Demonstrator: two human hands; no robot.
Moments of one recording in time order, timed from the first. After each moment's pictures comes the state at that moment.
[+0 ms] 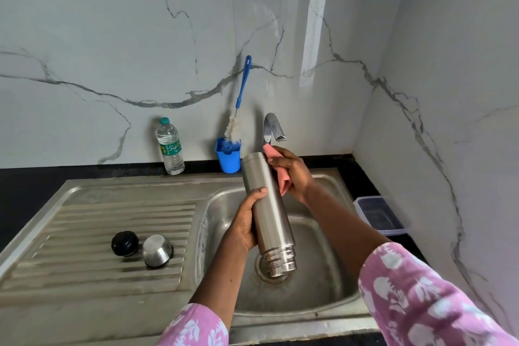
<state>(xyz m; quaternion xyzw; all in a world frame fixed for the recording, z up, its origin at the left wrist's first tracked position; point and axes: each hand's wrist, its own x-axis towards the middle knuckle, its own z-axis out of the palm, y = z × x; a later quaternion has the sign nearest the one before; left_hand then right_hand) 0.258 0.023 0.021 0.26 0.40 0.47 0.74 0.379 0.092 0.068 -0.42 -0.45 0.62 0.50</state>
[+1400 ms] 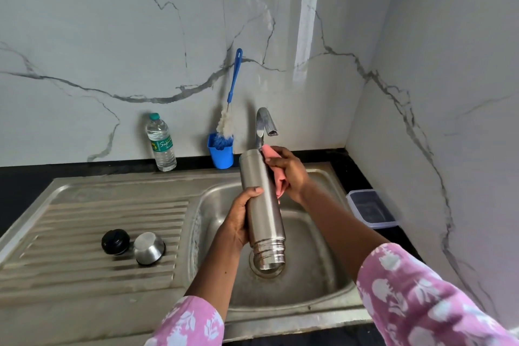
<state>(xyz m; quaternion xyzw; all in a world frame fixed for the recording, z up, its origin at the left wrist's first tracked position) 0.260 0.029 0.010 0.27 0.37 0.46 0.76 0.385 0.082 0.066 -0.45 -0.41 0.61 0.51</state>
